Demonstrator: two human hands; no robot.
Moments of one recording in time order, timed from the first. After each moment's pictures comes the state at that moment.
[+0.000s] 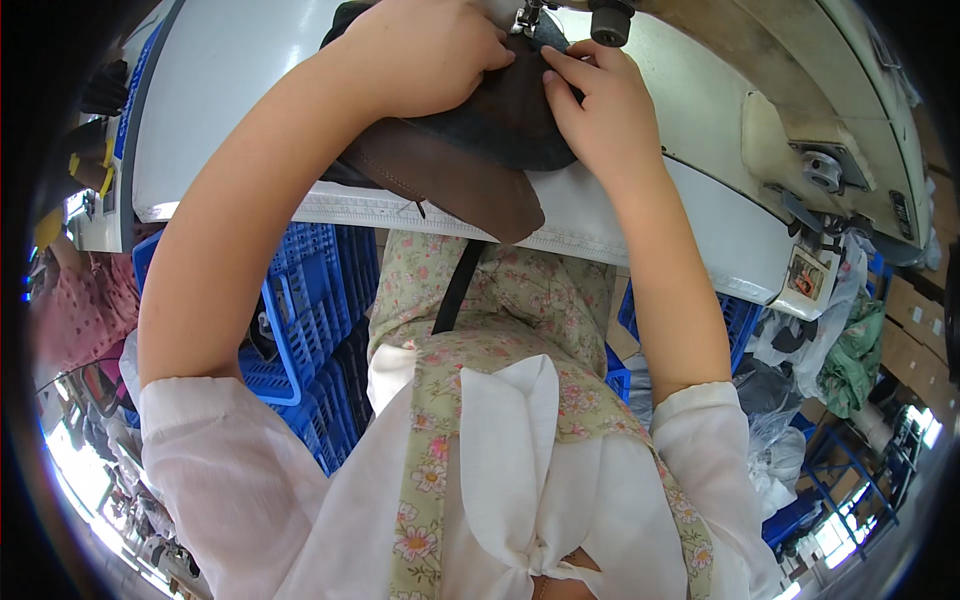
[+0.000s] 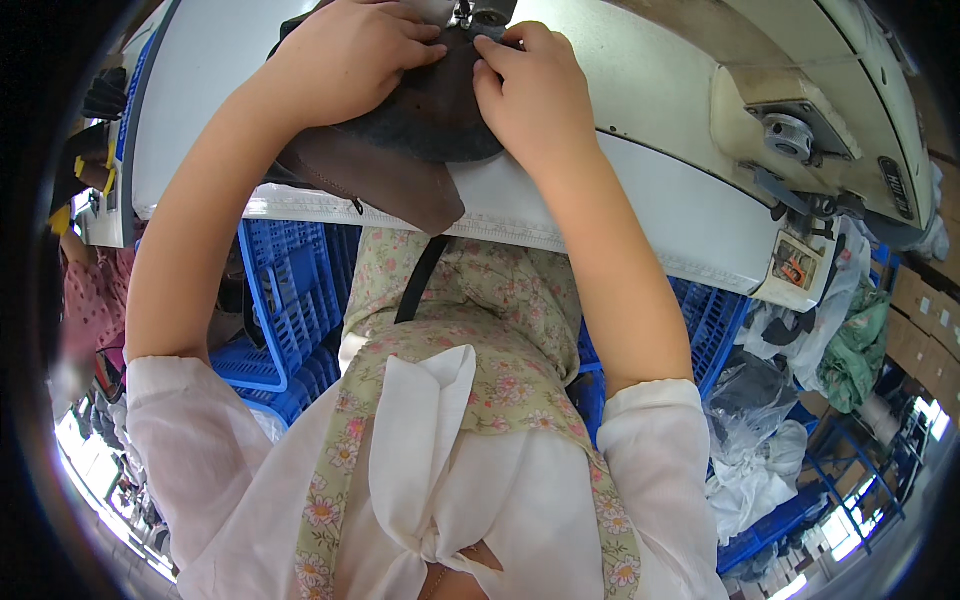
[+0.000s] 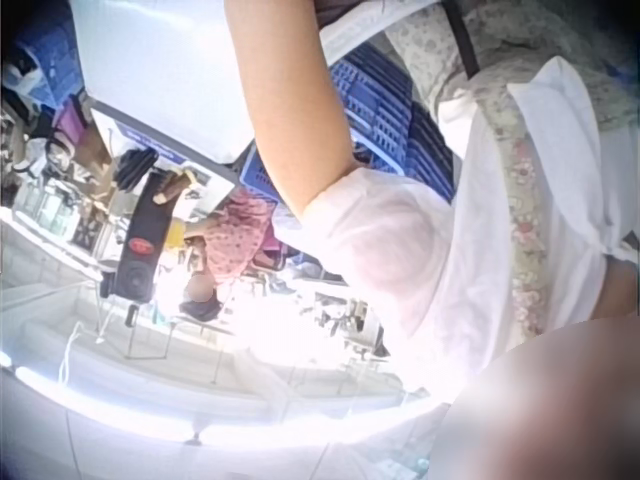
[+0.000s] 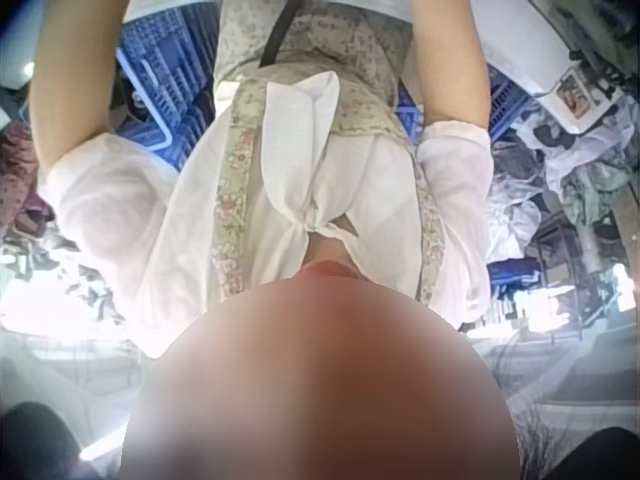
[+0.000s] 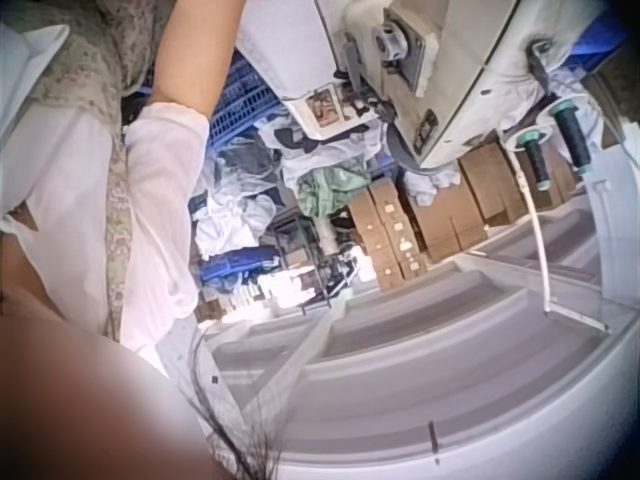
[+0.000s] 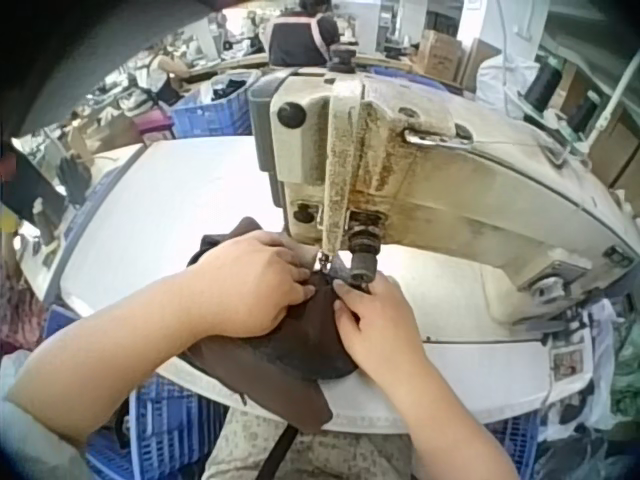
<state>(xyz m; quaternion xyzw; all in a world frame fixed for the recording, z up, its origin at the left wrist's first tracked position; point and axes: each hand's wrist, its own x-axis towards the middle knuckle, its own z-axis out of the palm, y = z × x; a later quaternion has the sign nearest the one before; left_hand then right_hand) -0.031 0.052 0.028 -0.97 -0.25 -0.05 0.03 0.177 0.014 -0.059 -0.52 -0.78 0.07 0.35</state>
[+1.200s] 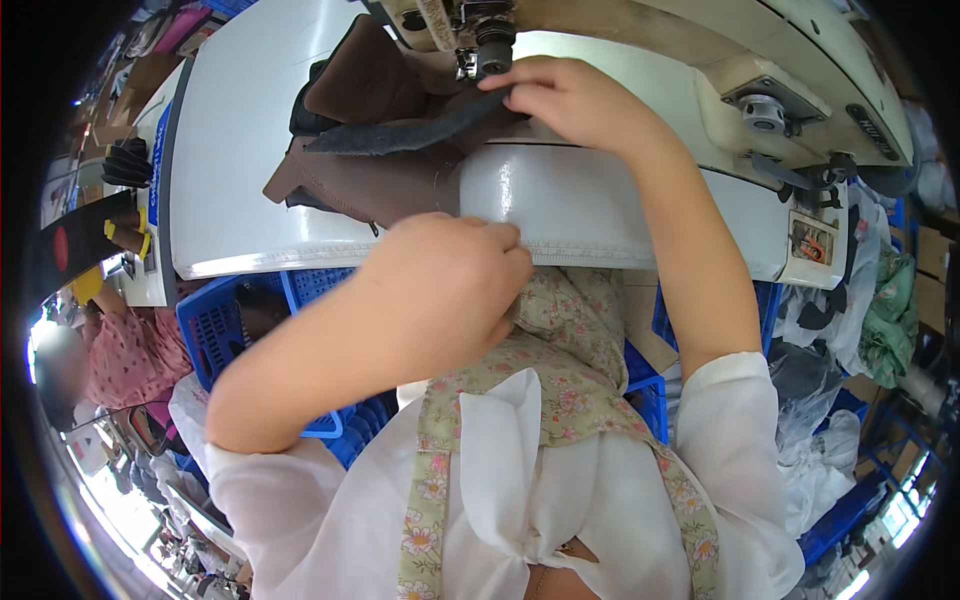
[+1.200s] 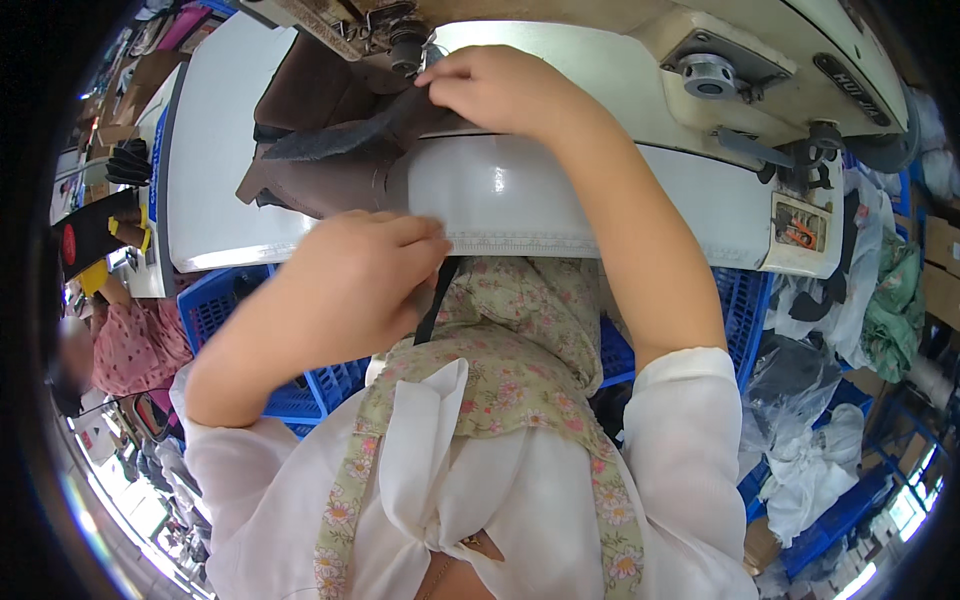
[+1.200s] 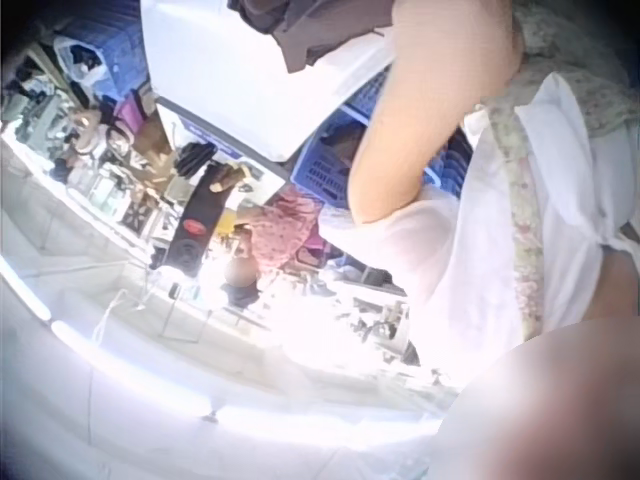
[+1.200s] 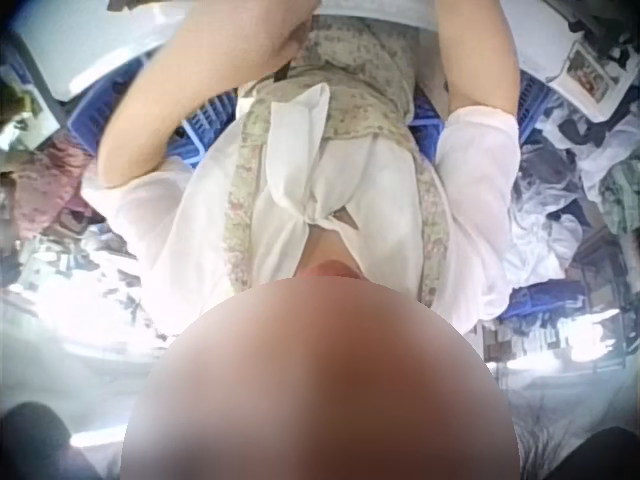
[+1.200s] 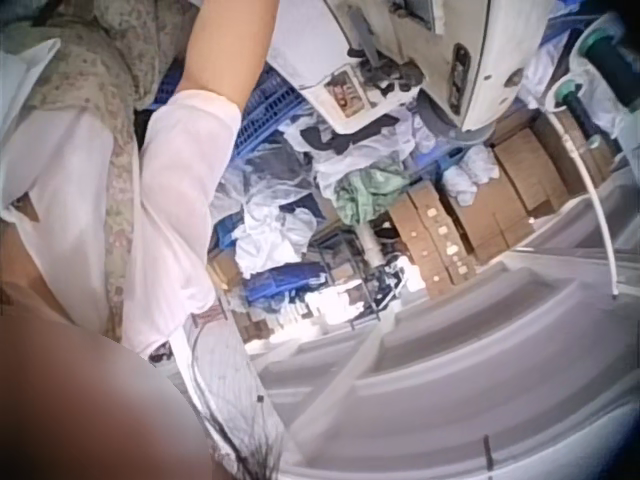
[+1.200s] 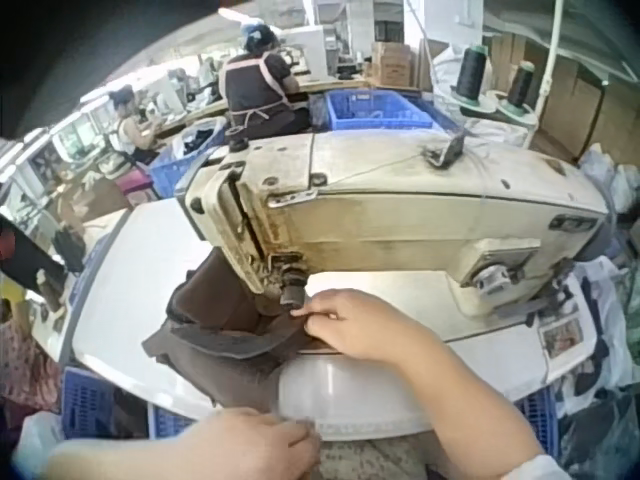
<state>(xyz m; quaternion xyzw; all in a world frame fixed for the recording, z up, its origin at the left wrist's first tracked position) 0.021 -0.073 0.091 -0.91 -0.33 0.07 -0.24 0.216 0.033 -0.004 -0.43 -0.77 0.42 0.23</state>
